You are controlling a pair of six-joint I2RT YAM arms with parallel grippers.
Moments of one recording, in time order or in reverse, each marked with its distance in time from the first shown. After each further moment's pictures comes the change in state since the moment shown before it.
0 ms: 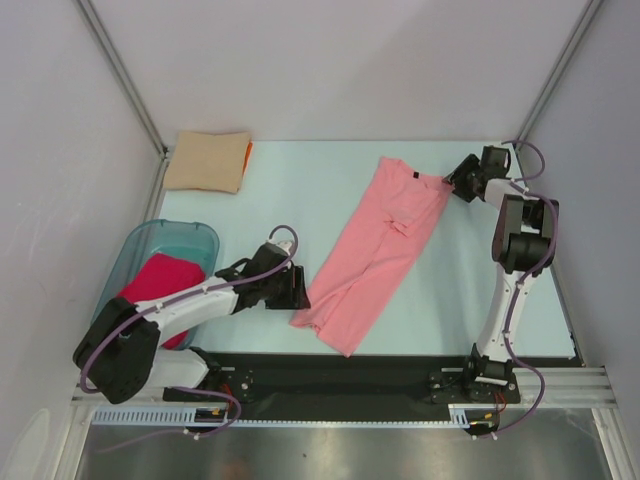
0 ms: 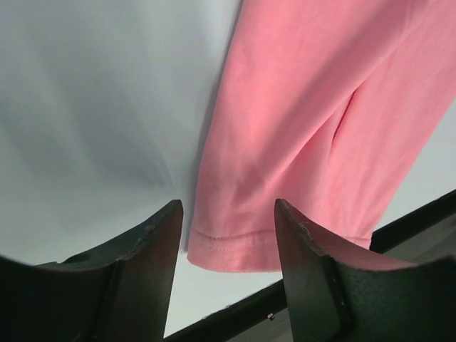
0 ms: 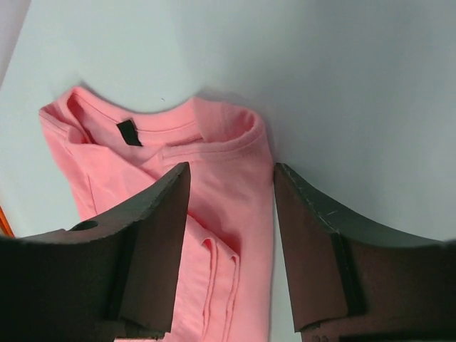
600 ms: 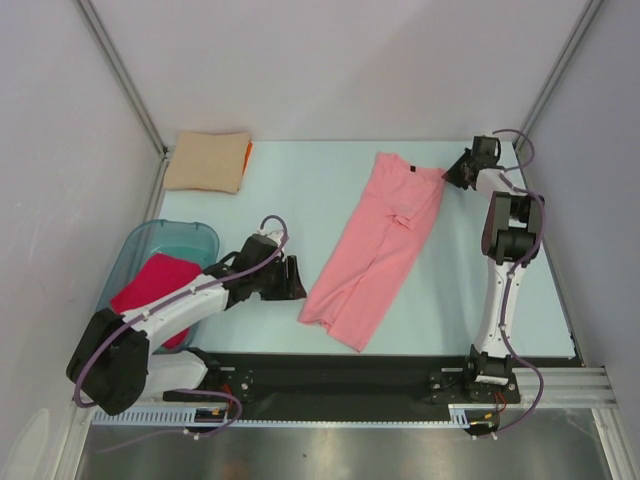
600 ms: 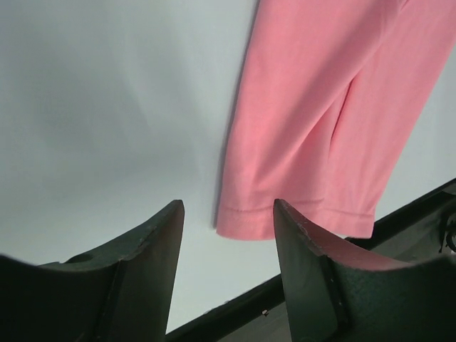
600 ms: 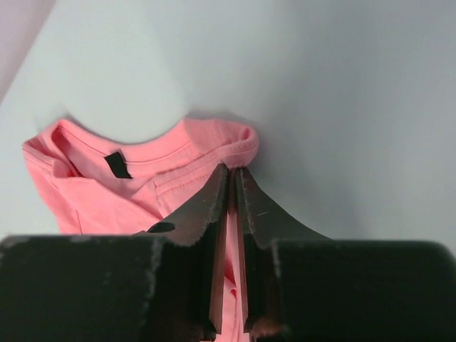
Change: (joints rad) left arm 0.080 -0.072 0.035 -0.044 0.030 0.045; right arm 0.038 0.153 0.246 -0.104 0.087 -0.026
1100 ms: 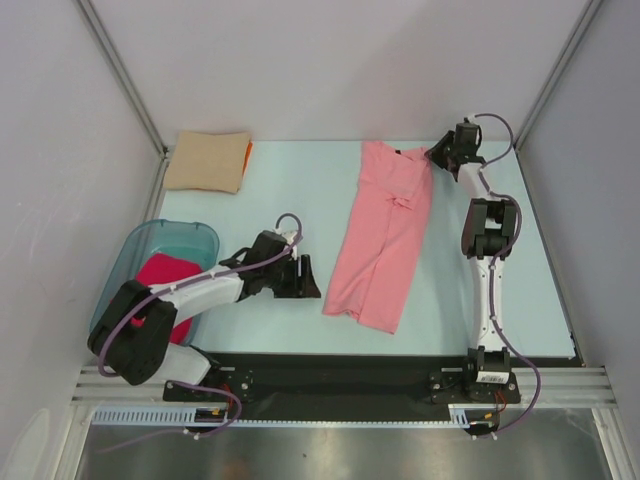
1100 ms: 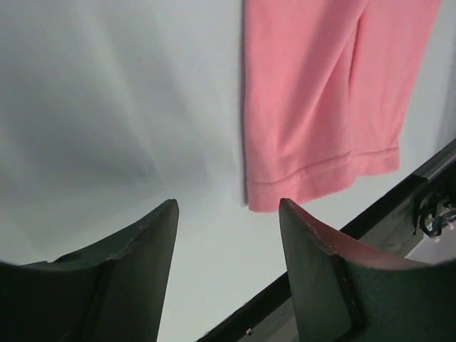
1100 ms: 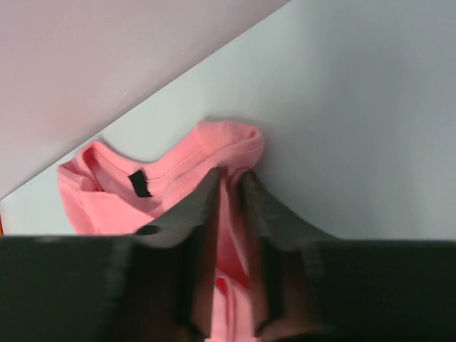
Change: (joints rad) left arm 0.003 0.178 0.017 0.161 0.153 0.006; right arm 0.064 0.357 0.555 0.008 -0.036 0.041
